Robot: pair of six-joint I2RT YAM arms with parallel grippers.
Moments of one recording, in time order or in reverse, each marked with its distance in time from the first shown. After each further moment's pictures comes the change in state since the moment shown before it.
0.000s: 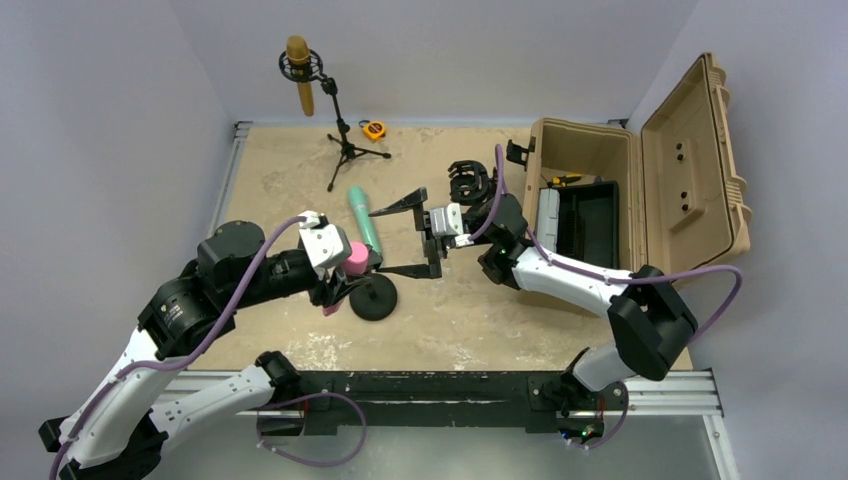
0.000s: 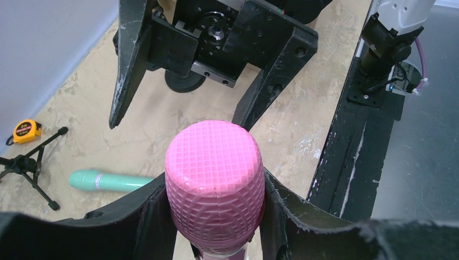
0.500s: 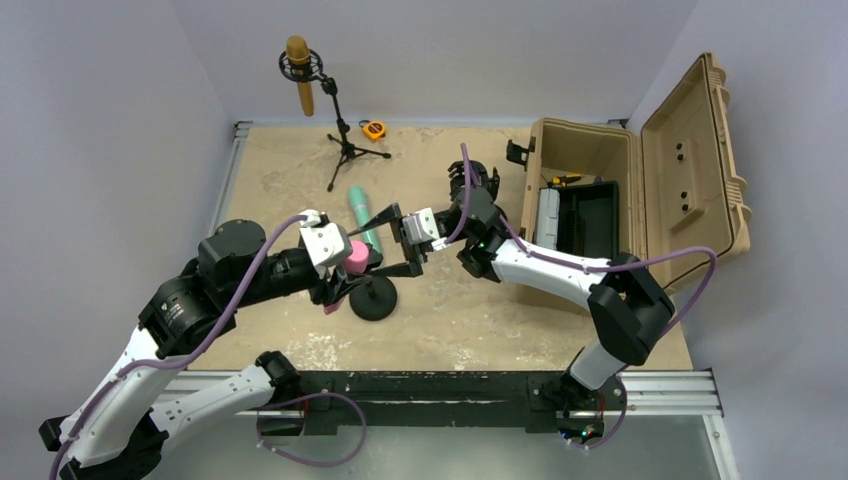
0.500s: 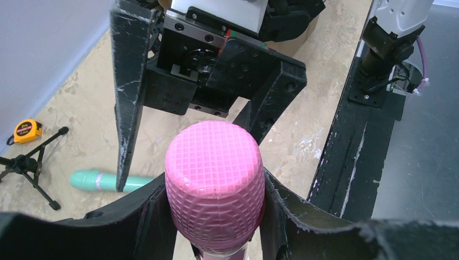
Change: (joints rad) left arm 0.000 0.008 0.006 -0.001 -0.002 0.002; right arm 0.064 0.107 0.146 -0.103 -0.101 -0.096
